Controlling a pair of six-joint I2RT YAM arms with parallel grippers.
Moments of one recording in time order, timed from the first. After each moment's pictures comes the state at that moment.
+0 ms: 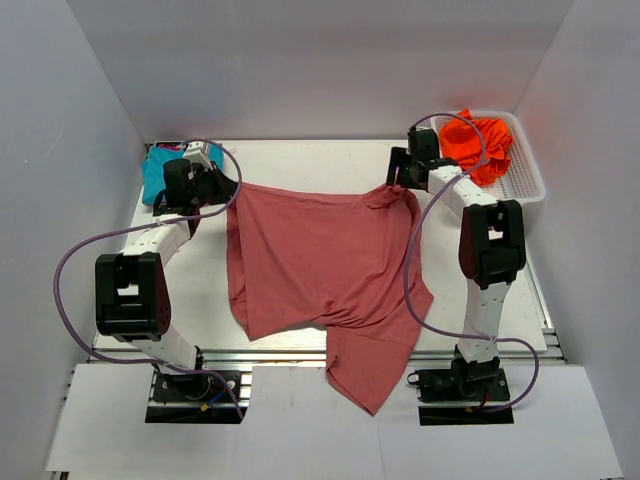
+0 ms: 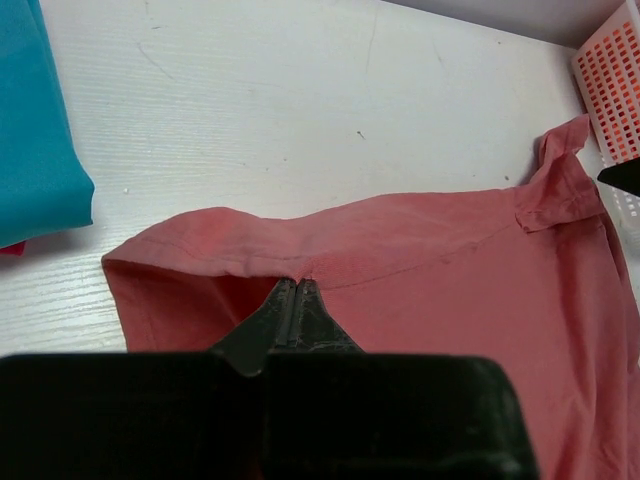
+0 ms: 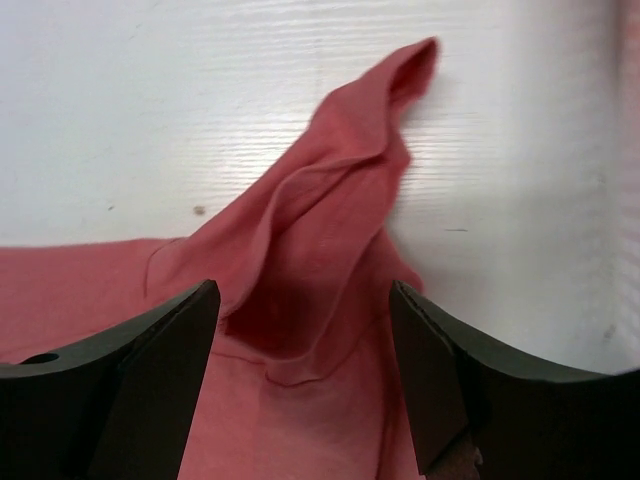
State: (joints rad) left arm 0.02 1.61 1.02 0.21 0.41 -0.31; right arm 0.23 2.05 1.62 -0.35 0.11 0.27
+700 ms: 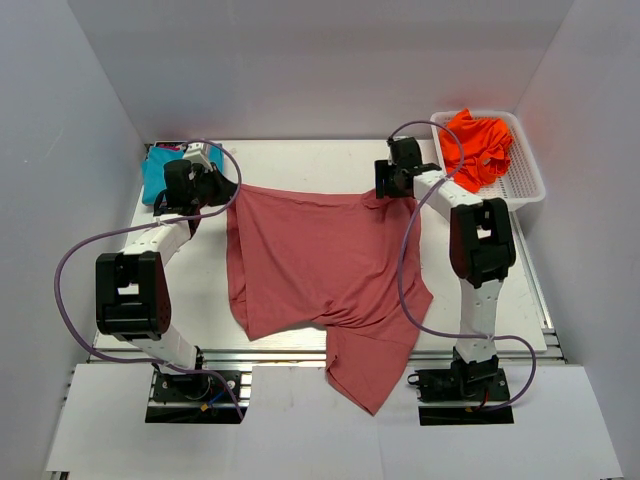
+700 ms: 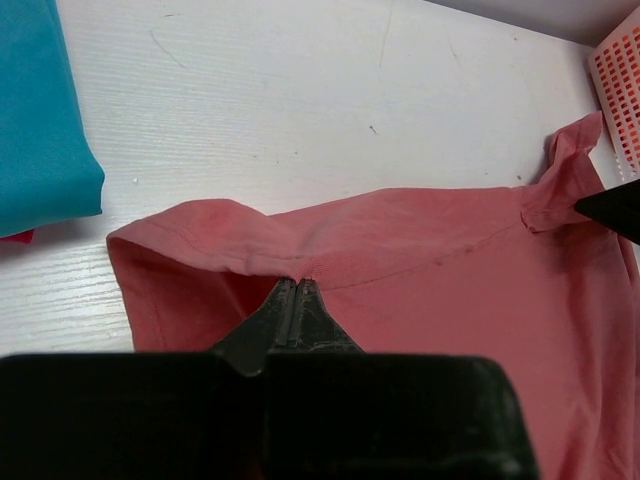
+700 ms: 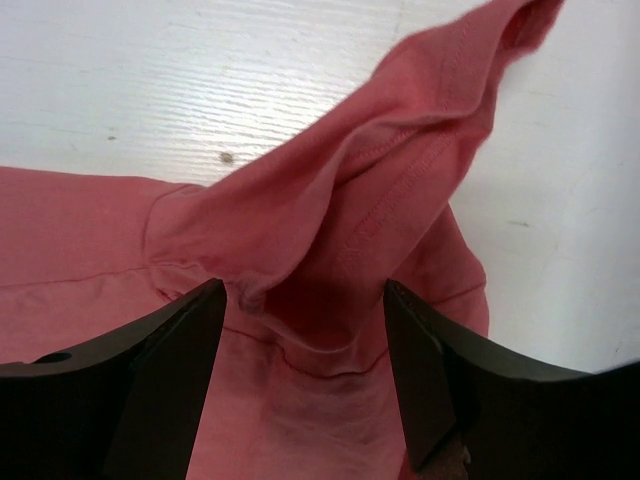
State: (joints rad) left arm 0.02 1.62 1.02 0.20 0.39 -0.31; right arm 0.30 2.10 1.61 -0.34 0.08 0.12
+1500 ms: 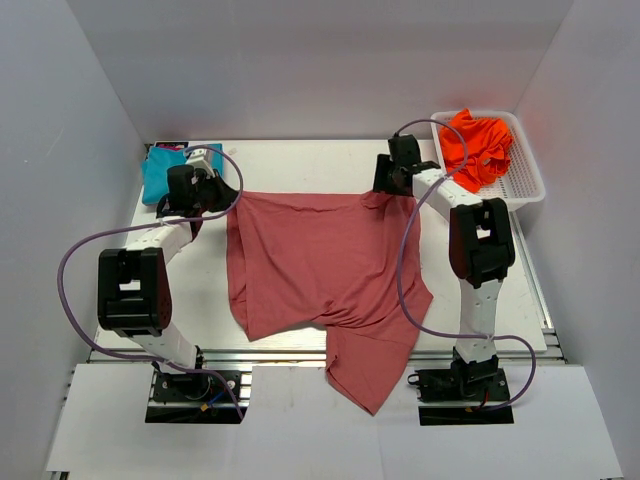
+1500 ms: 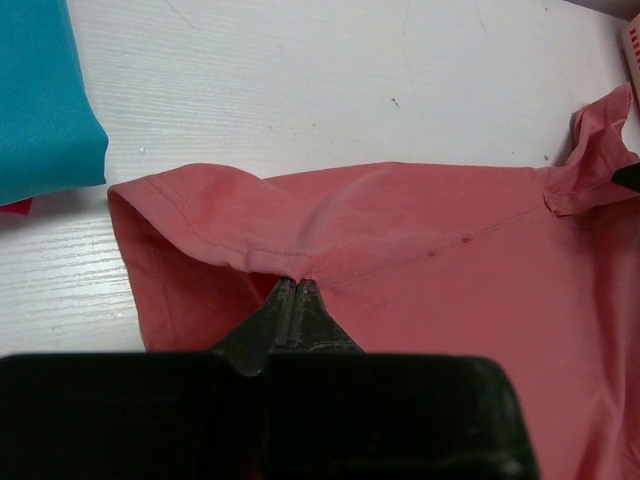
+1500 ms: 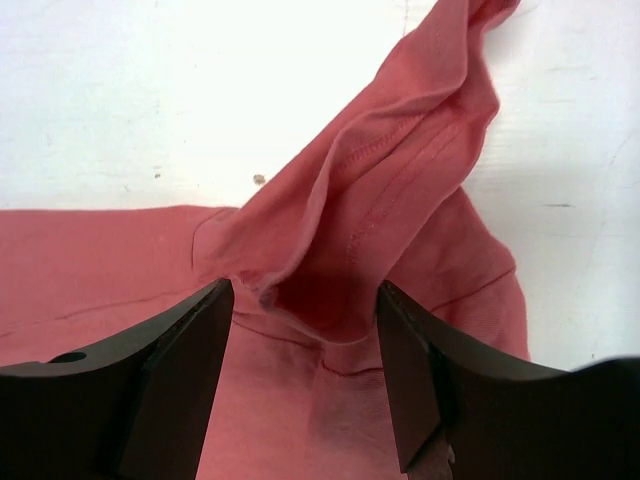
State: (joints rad) left arm 0.02 1.64 0.99 0.20 0.38 -0.29; right arm 0.31 2.10 1.63 -0.35 0.10 0.31
